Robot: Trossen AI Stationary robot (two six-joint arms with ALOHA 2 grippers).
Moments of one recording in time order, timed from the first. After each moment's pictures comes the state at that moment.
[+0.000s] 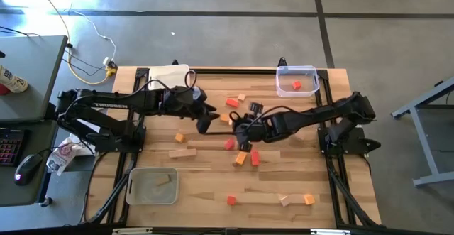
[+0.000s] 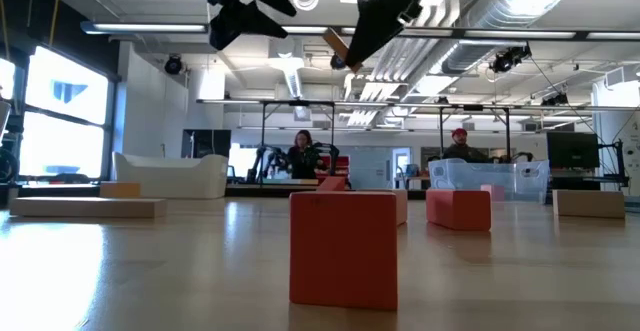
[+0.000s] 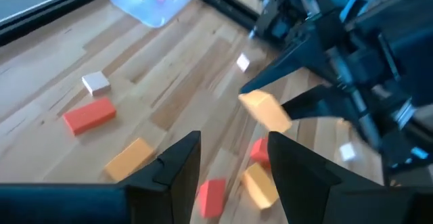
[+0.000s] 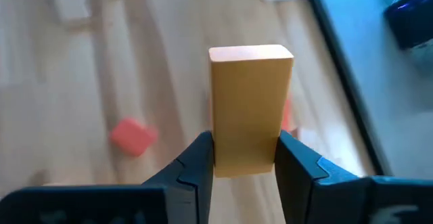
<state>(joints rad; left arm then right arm) 0.19 1.26 1.00 -0.28 -0.09 -0.50 0.18 1.71 1.43 -0.73 0.58 0.15</state>
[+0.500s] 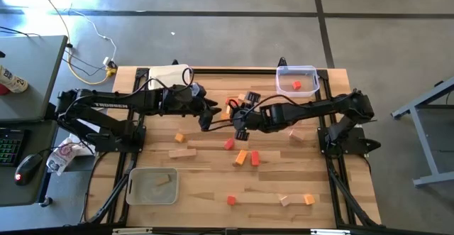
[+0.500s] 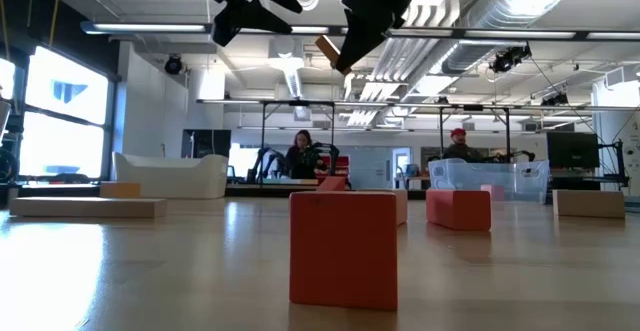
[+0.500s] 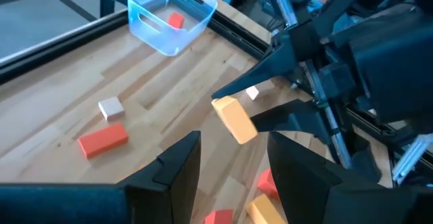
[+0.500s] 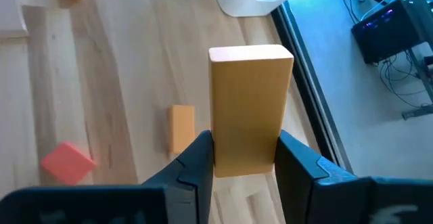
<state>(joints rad) 0.19 1.26 1.00 -0.22 -0.18 -0.51 0.09 1.71 1.43 -0.65 0.60 0.01</state>
